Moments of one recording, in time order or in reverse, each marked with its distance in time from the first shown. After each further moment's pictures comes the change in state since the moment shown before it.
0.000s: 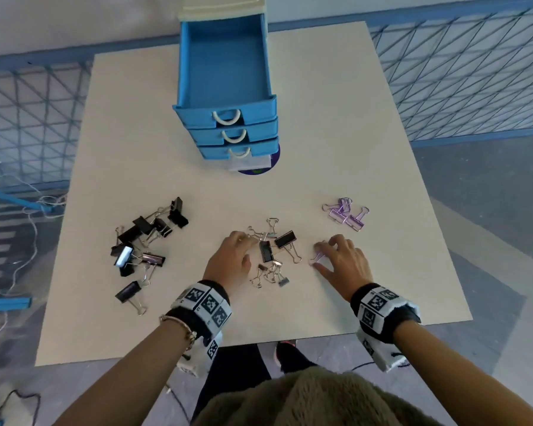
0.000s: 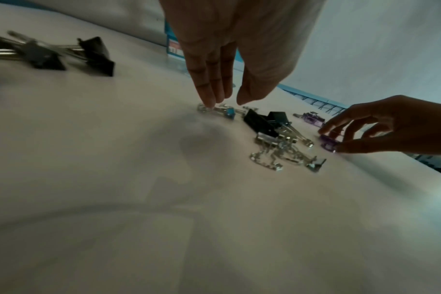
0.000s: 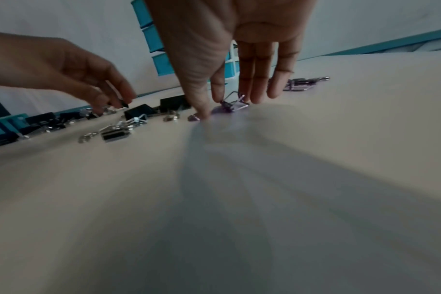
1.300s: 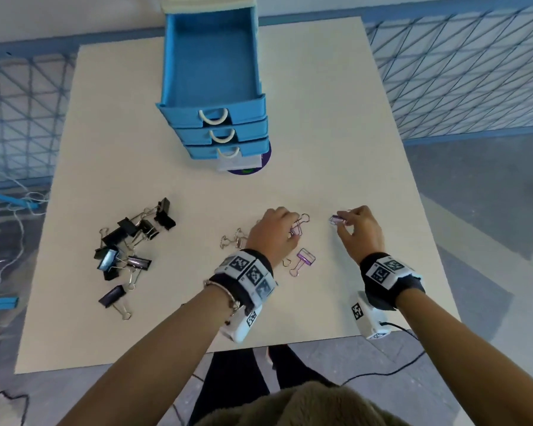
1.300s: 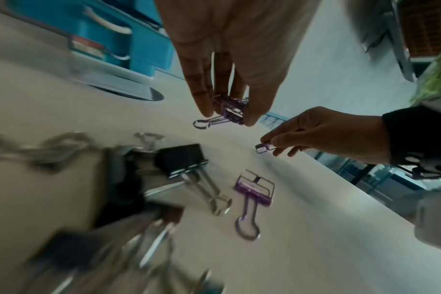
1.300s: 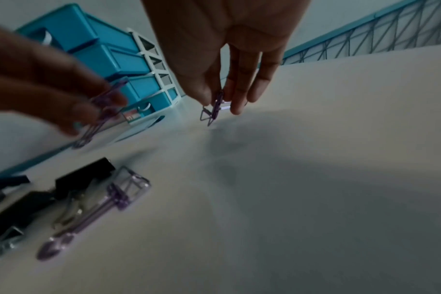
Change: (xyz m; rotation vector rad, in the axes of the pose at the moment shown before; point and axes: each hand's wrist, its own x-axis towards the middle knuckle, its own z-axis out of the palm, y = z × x) left_hand 0.058 0.088 0.004 0.033 -0.067 0.102; right_hand 0.049 0.042 -0.029 0.314 0.154 0.244
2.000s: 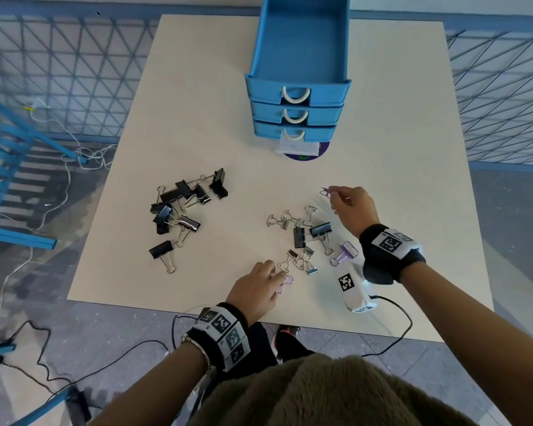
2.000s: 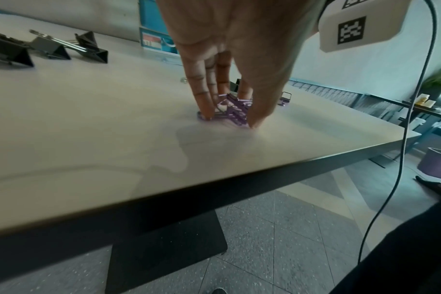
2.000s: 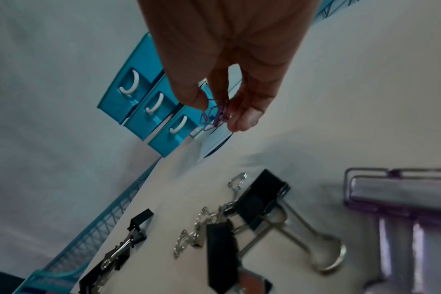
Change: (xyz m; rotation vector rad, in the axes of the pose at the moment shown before) left_hand -0.139 -0.079 0.034 0.219 -0.126 0.012; right_hand 0.008 -0.103 0.036 0.248 -0.201 -0.082
